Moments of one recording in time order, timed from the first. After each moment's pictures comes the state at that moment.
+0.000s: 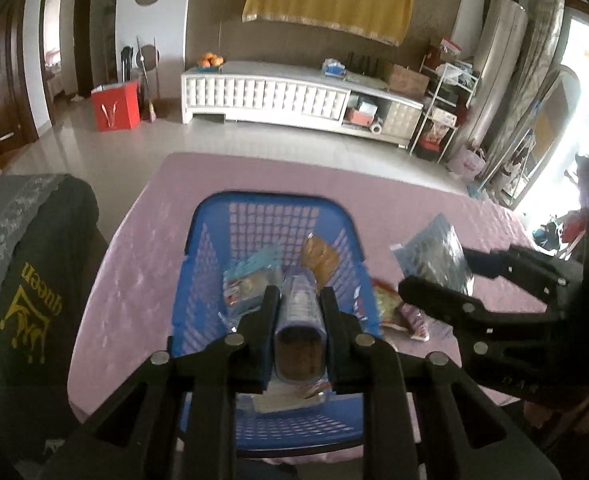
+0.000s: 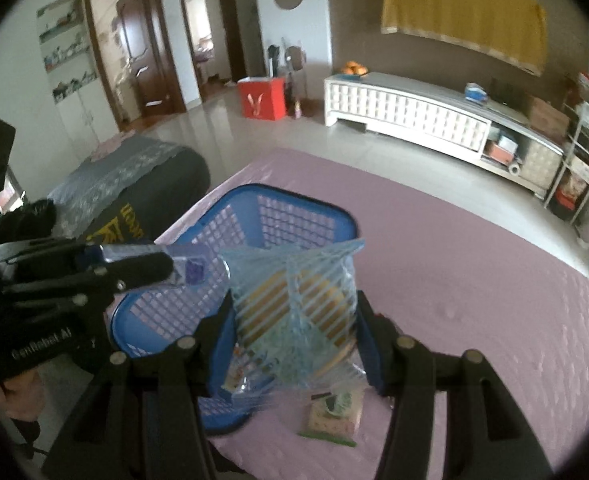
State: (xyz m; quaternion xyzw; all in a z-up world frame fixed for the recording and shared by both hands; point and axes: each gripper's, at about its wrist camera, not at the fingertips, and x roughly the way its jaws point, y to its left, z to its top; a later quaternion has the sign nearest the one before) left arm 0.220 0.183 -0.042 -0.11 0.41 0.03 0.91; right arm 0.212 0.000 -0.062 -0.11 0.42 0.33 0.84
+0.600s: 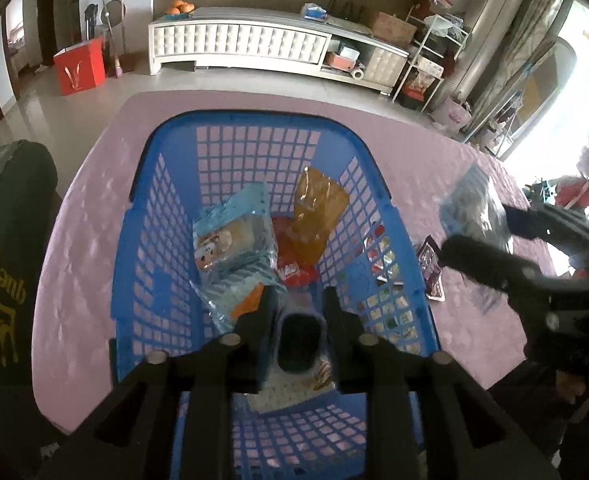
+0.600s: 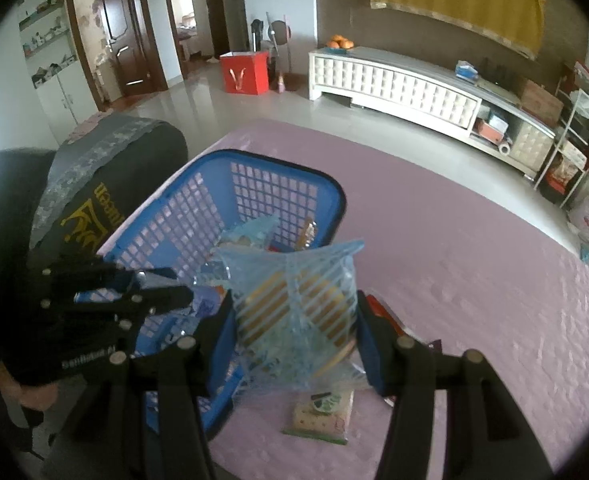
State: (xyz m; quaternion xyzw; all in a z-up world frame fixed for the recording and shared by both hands) left arm 0.257 0.188 -0.105 -0.12 0.48 -0.04 0.87; right arm 0.222 -0.002 -0.086 -0.13 0.46 0.29 0.83
